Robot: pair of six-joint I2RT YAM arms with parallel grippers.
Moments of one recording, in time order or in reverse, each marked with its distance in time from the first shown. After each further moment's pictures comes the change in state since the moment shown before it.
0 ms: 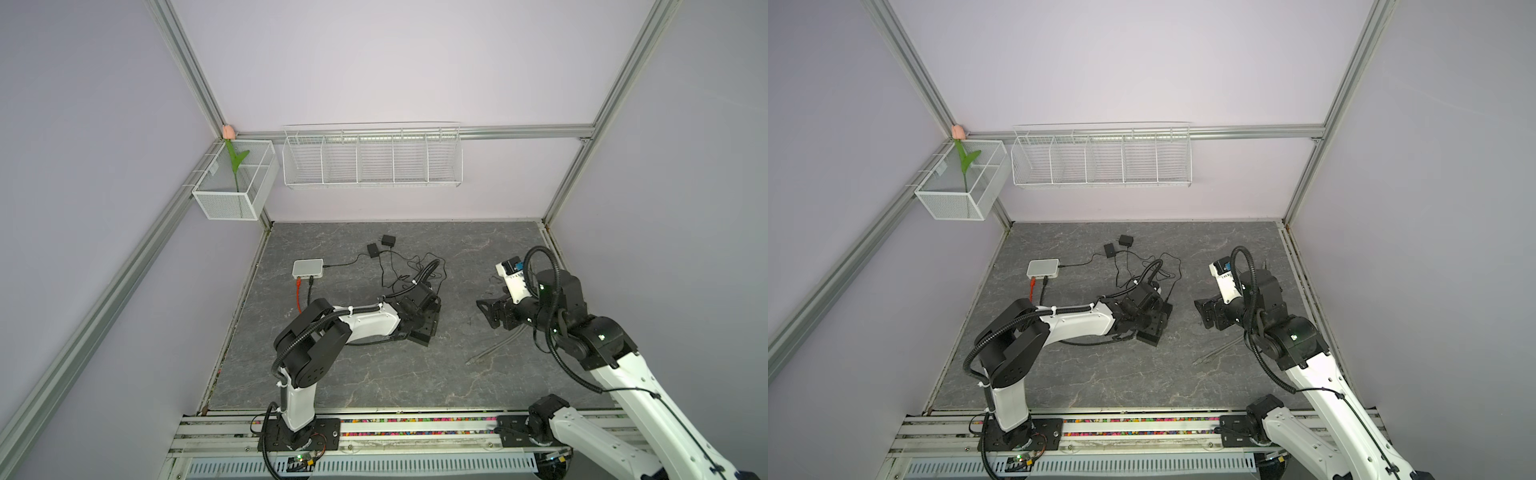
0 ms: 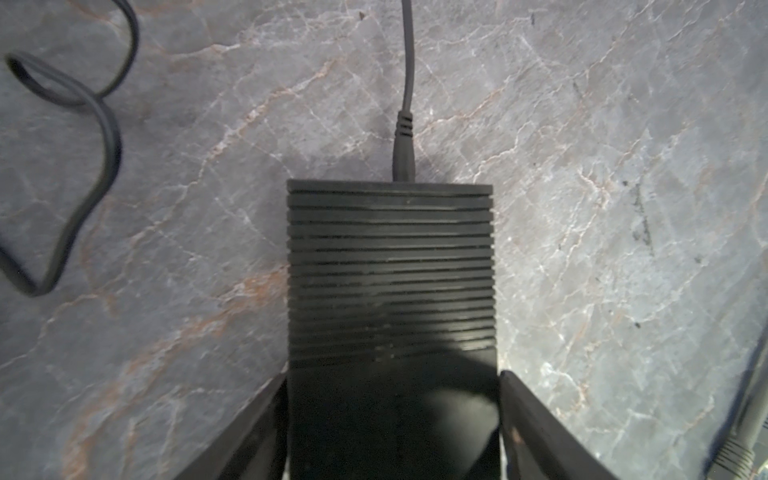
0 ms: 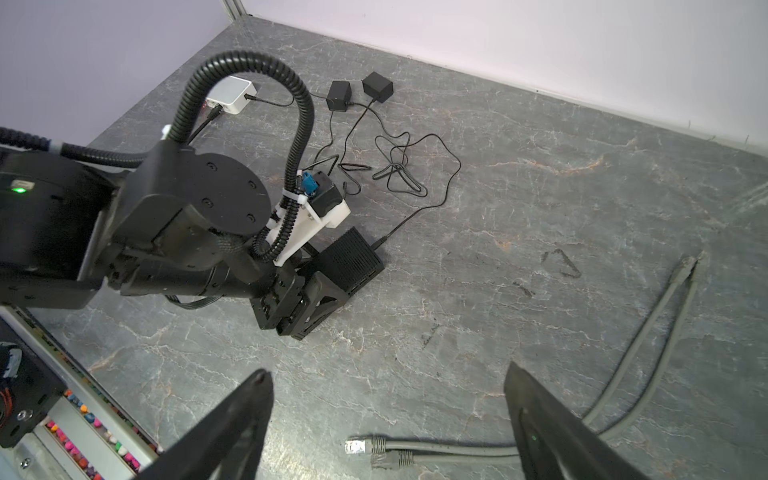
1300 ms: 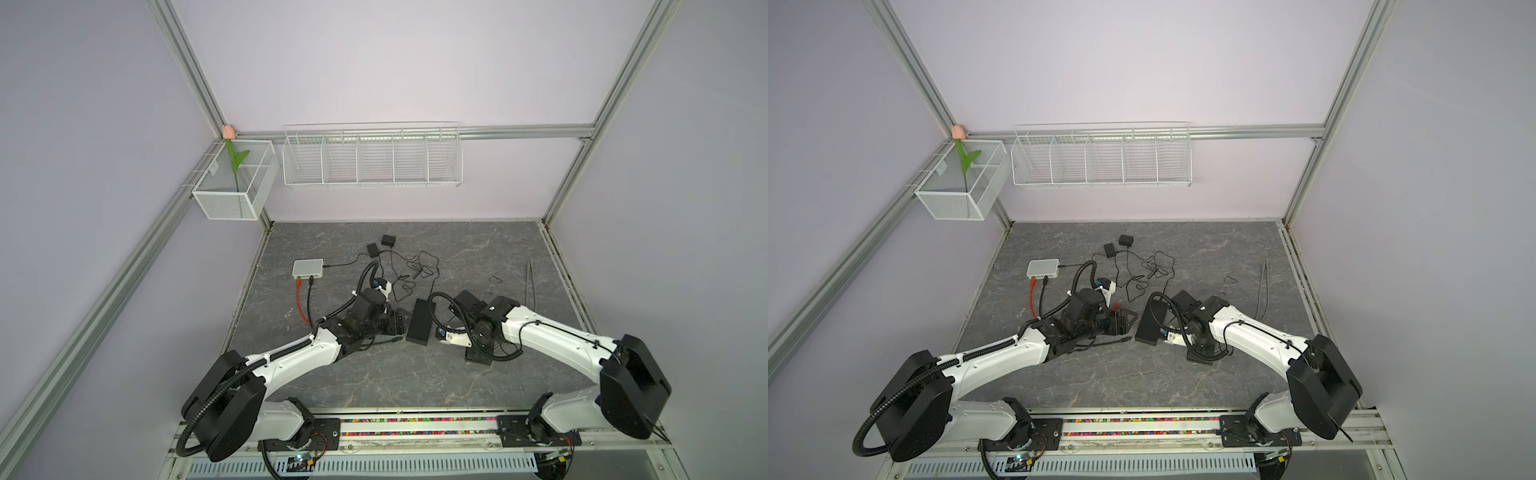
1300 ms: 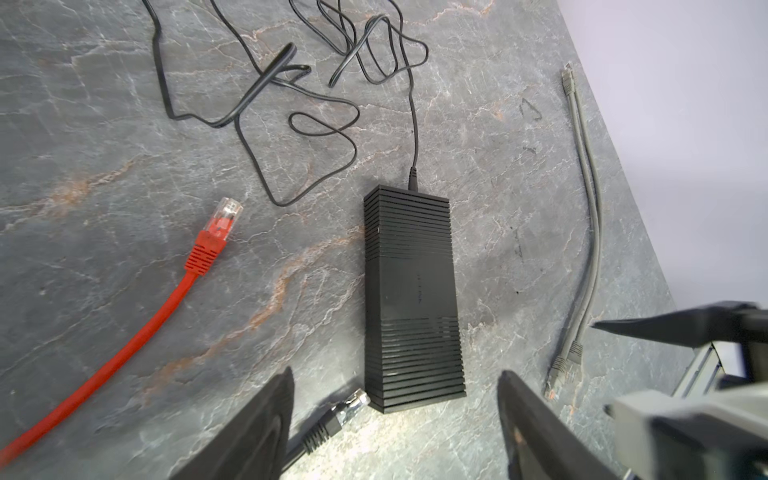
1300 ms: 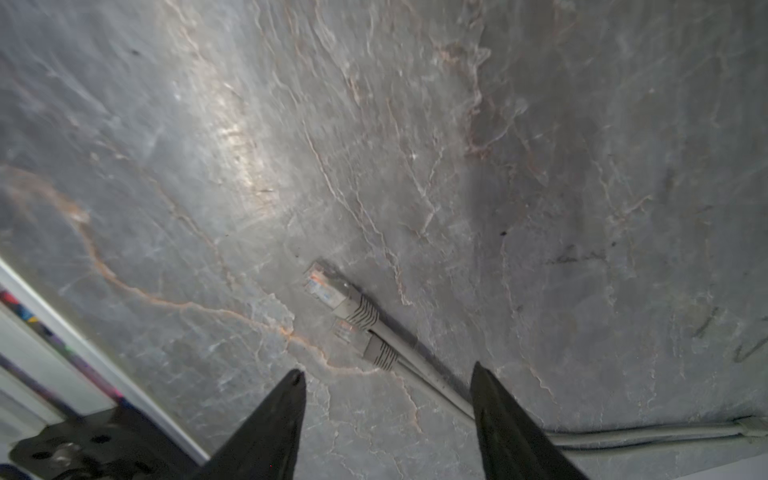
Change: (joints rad) left arm 0.157 -0.576 -0.463 0.200 0.120 -0.128; right arm 0.295 0.610 -0.112 -0.165 0.239 -0.649
